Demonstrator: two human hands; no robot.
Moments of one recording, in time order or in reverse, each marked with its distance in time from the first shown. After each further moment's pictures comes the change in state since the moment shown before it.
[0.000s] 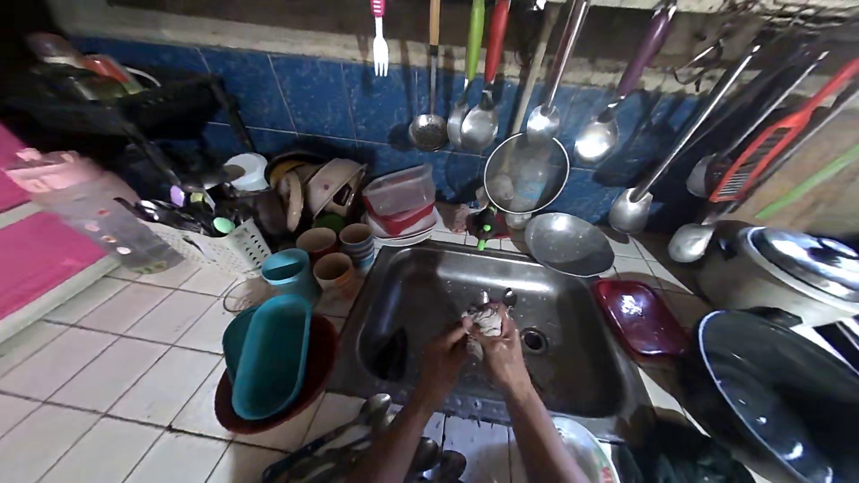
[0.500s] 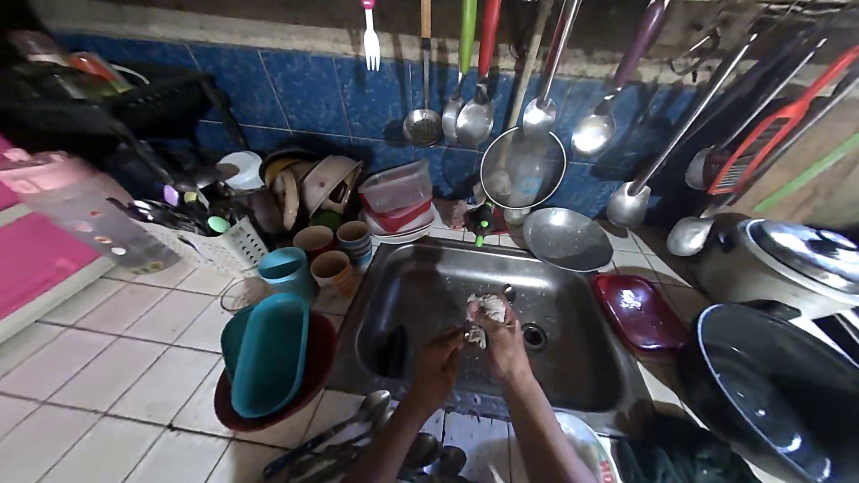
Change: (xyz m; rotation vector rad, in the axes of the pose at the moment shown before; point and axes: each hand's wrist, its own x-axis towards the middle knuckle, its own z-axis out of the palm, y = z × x) left_hand -0.013 -0.007 -0.009 0.429 -0.009 0.302; right_hand 0.006 -0.013 0.010 0.184 0.121 0.212
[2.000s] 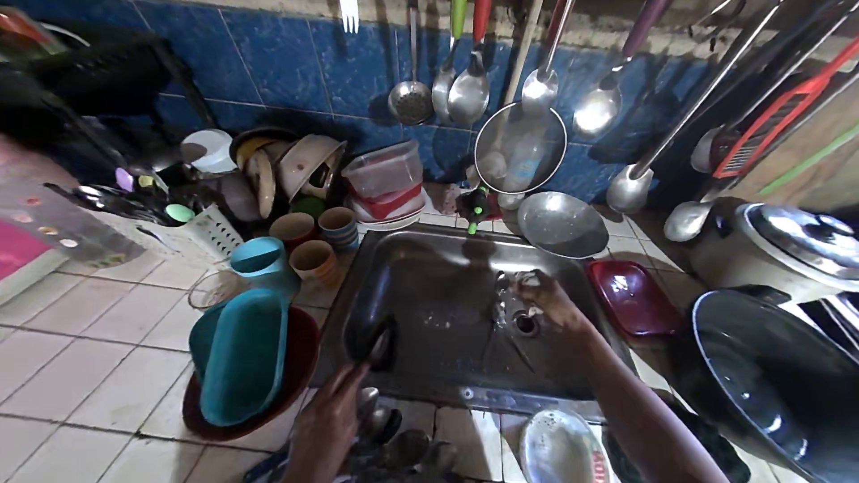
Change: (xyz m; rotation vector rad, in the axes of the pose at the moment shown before) left_hand -0.074 -0.023 -0.087 0.610 0.112 -0.087; right_hand 0.094 -0.034 -0.122 -0.671 -0.159 0.226
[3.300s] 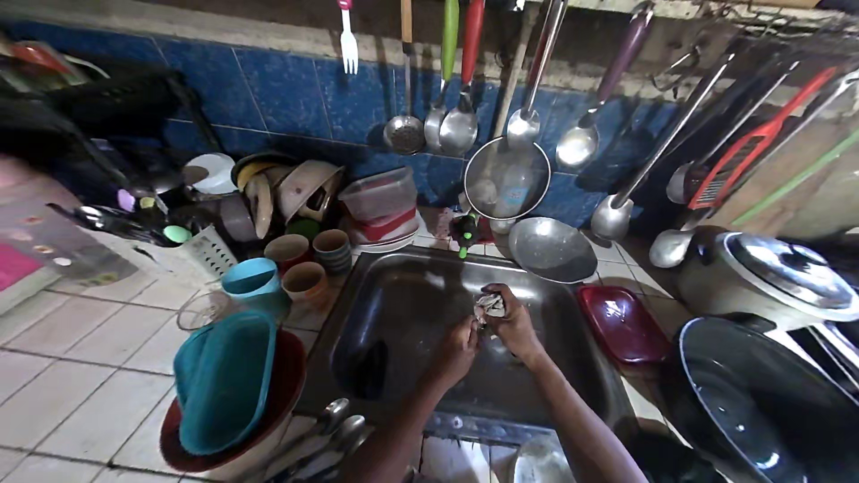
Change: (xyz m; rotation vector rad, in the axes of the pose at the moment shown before) left_hand 0.133 0.120 0.102 -0.499 -0.514 -0.042; right_hand -0.008 -0.015 0.047 -0.235 0.068 -0.462
